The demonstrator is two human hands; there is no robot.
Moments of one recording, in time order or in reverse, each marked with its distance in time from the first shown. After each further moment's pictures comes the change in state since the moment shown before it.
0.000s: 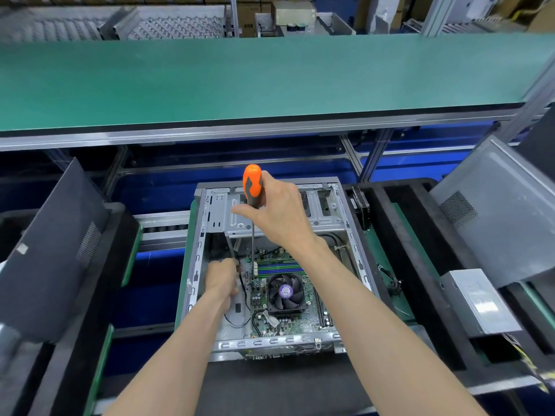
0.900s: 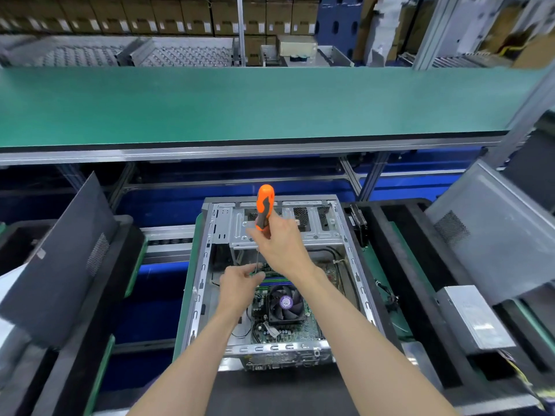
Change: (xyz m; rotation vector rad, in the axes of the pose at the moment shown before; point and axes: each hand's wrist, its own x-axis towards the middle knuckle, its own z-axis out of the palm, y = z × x) left_hand -0.048 0.007 -0.001 0.300 -0.146 0.466; right_hand -0.031 0.000 0.010 0.087 -0.100 0.172
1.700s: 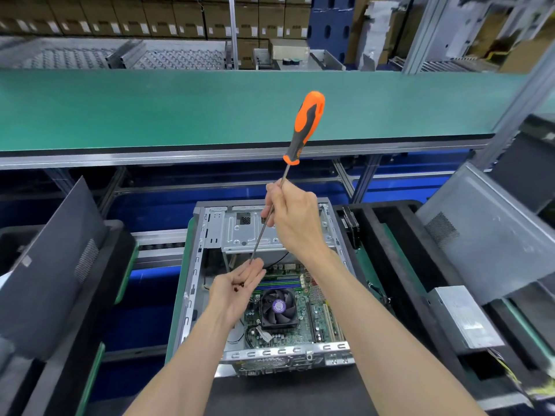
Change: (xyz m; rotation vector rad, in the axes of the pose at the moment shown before) left_hand 0.003 0.008 0.001 -1.418 -0.198 -0.495; right_hand 0.014 -0.024 -0.052 0.130 0.282 -0.167
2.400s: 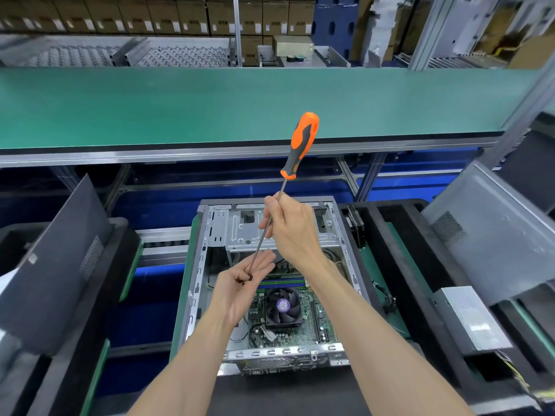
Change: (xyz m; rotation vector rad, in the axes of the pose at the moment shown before) left_hand -0.003 0.002 0.006 0.008 -0.148 0.000; right_hand -0.014 0.009 0.014 0.037 -0.063 0.070
